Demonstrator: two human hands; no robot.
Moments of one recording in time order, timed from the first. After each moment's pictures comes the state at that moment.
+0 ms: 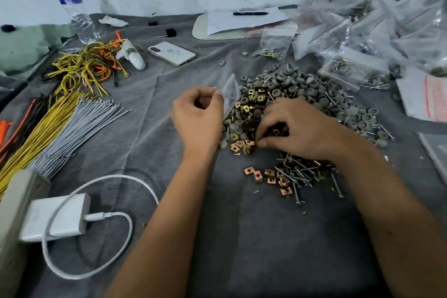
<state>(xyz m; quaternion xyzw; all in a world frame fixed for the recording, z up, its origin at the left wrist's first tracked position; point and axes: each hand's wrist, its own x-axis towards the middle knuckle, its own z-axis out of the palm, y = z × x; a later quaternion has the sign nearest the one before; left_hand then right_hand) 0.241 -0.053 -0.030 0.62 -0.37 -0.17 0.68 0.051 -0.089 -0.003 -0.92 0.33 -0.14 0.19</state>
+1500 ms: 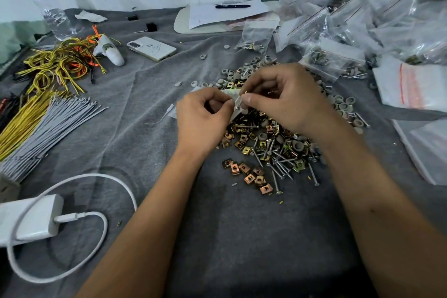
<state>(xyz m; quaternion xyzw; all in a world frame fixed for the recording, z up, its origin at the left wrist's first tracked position) 0.219 -0.050 -0.034 0.61 -0.55 -0.19 0.53 0.043 -0.093 0.005 -0.80 0.35 -0.38 0.31</state>
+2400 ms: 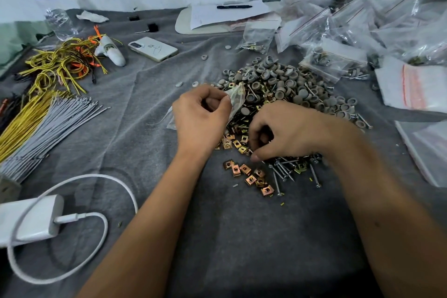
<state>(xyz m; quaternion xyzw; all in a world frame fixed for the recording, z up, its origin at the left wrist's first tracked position) 0.217 -0.051 -0.034 0.61 -0.52 -0.15 0.57 0.041 -0.090 -0.001 -0.90 0.37 0.00 0.24</state>
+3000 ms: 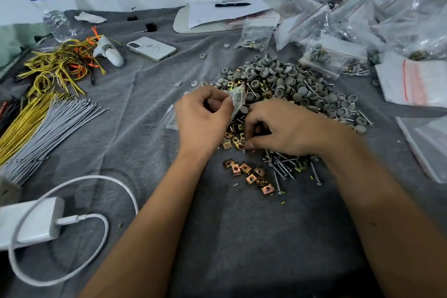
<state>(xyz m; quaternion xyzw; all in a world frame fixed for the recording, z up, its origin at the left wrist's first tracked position) 0.214 -0.050 -0.033 0.62 -0.53 -0.15 0.56 0.044 -0.087 -0.005 -0.91 0.36 -0.05 0.21</state>
